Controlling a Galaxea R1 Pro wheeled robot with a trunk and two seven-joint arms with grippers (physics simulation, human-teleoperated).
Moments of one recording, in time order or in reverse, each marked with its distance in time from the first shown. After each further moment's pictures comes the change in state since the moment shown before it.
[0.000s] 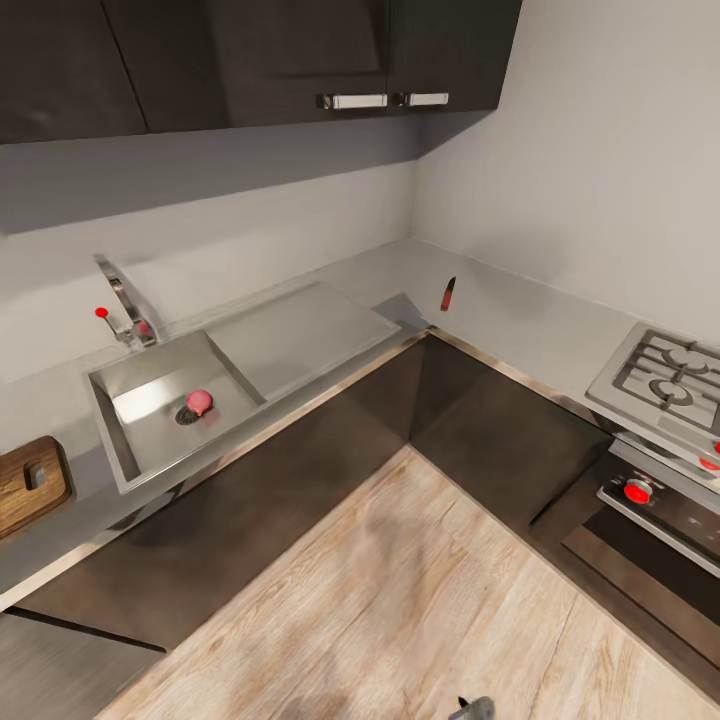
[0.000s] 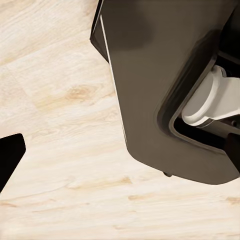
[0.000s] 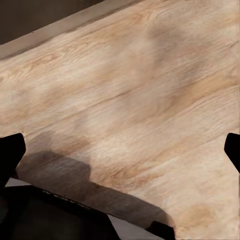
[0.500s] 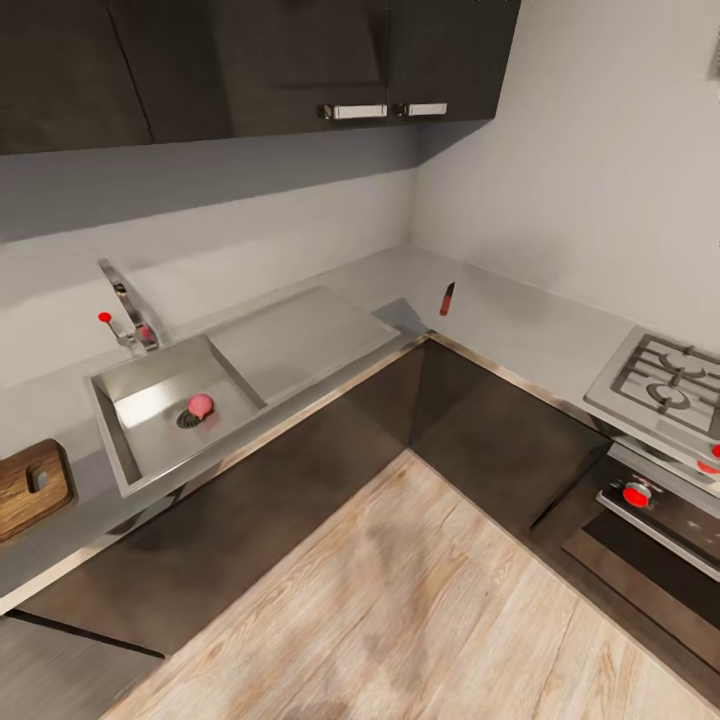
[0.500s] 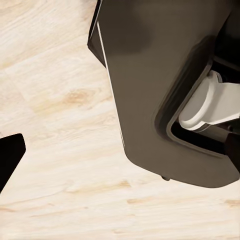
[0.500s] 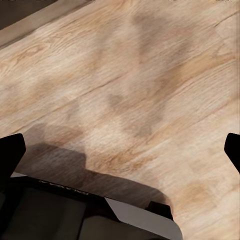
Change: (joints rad) left arm 0.000 0.000 0.000 -0.003 -0.004 0.003 -0.001; right arm 0.042 -0.001 -0.005 0.025 -0.077 -0.011 0.004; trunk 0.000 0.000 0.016
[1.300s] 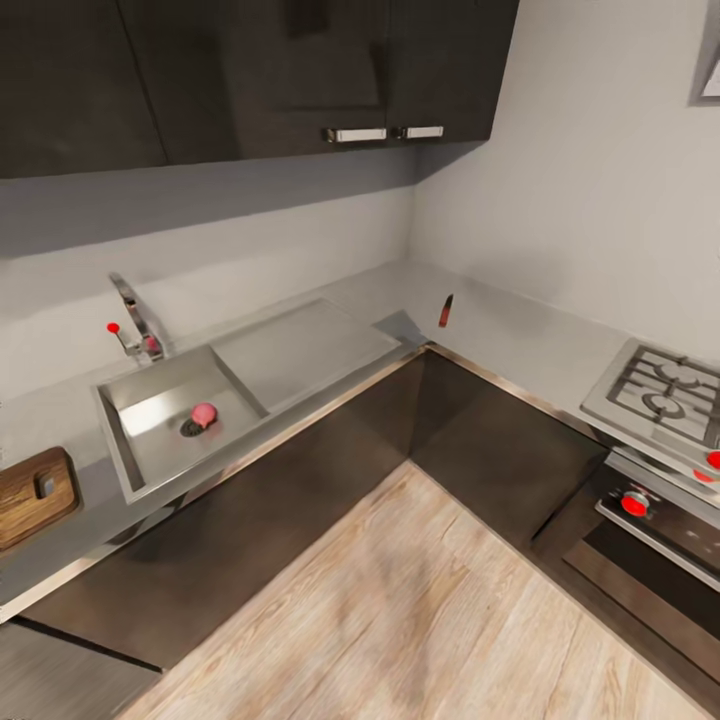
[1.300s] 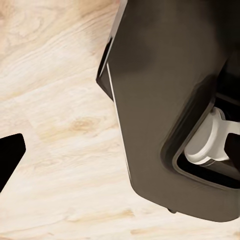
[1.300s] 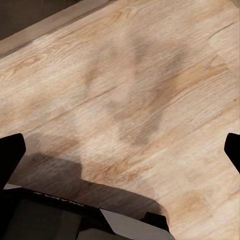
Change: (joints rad) left arm 0.000 0.020 0.005 -0.001 0.006 -0.071 0.006; right arm 0.001 -0.002 -0.001 0.001 -0.006 -0.001 -0.003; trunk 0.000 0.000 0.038
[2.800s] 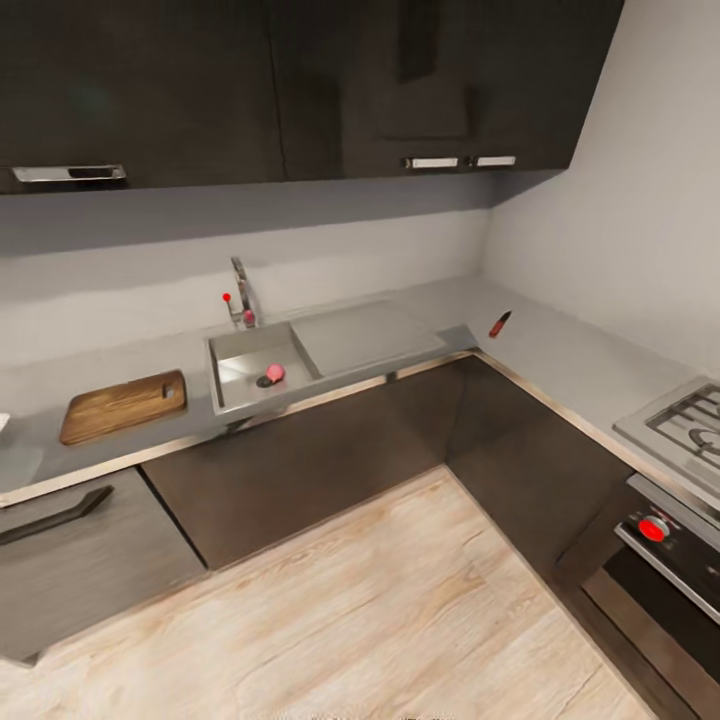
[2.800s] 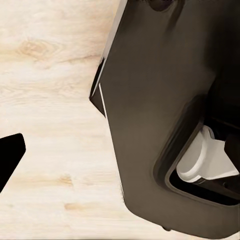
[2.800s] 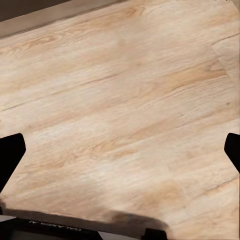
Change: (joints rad) left arm 0.000 -0.002 -0.001 0.000 0.000 -0.008 0.000; right arm 0.000 0.000 0.001 0.001 -0.107 -0.013 0.005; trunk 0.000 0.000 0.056
